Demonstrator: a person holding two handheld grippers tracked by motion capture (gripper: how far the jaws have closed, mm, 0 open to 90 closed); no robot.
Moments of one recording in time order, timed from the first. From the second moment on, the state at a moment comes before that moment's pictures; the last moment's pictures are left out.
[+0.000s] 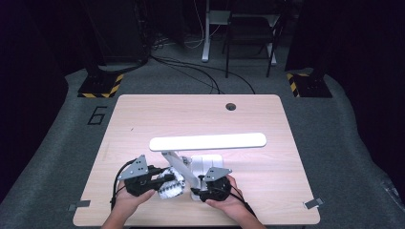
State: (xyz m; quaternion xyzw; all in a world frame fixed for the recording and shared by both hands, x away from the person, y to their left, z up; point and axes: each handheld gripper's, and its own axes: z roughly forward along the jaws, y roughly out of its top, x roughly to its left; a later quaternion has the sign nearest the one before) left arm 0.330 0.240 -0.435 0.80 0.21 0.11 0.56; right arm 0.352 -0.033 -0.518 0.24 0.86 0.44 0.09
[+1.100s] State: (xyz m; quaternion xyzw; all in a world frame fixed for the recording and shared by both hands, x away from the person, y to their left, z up) left arm 0.336 0.226 -0.466 0.81 0.21 0.09 0.53; right arm 0.351 -0.033 -0.519 0.24 0.86 0.45 0.10
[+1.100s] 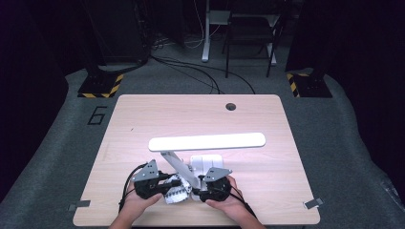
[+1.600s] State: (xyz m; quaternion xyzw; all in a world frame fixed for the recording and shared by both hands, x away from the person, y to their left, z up) left arm 0.329 0.242 -0.427 0.79 0.22 0.10 0.56; right arm 0.351 -0.034 -0.519 0.24 0.86 0.45 0.10
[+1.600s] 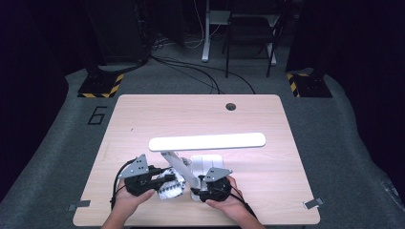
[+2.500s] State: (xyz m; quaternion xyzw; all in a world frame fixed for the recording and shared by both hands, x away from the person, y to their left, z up) left arm 0.327 0.270 -0.367 0.78 0.22 0.14 0.58; right arm 0.352 -0.034 -0.518 0.24 0.86 0.44 0.09
